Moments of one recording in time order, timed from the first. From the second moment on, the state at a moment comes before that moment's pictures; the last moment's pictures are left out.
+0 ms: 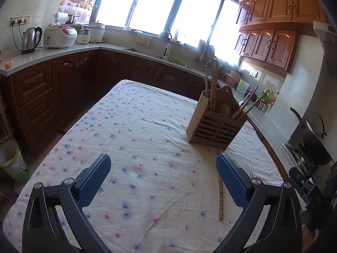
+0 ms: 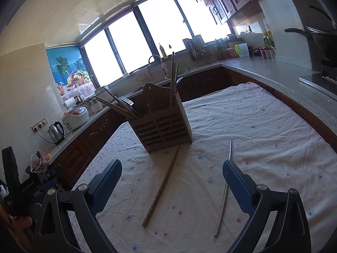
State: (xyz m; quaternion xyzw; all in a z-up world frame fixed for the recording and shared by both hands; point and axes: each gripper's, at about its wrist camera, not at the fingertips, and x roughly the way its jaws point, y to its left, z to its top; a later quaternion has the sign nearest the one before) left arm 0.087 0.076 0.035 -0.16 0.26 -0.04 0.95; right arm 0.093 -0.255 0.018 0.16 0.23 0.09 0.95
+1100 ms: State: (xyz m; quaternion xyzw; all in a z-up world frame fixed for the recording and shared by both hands) left arm 0.013 0.015 -0.001 0.02 0.20 0.04 0.98; right arm 0.001 -0.231 0.008 0.01 0.15 0.02 0.99
